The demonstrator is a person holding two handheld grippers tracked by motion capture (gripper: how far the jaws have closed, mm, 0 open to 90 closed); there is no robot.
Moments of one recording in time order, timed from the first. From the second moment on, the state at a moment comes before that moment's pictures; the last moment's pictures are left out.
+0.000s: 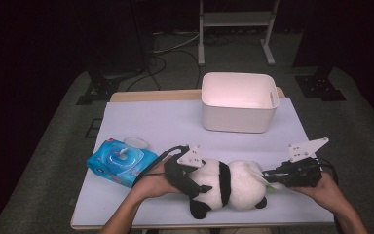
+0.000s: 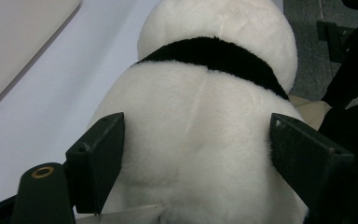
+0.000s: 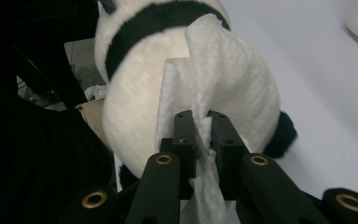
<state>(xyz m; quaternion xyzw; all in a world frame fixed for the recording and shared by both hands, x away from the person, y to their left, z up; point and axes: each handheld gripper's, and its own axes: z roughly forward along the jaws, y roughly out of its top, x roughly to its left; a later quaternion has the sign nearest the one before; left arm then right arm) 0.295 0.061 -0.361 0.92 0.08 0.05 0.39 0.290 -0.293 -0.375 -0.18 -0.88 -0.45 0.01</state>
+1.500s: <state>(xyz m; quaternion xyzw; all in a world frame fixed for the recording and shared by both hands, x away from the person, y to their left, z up) 0.292 0.060 -0.358 0.92 0.07 0.06 0.38 0.293 -0.224 -0.359 -0.10 -0.90 -0.43 0.00</state>
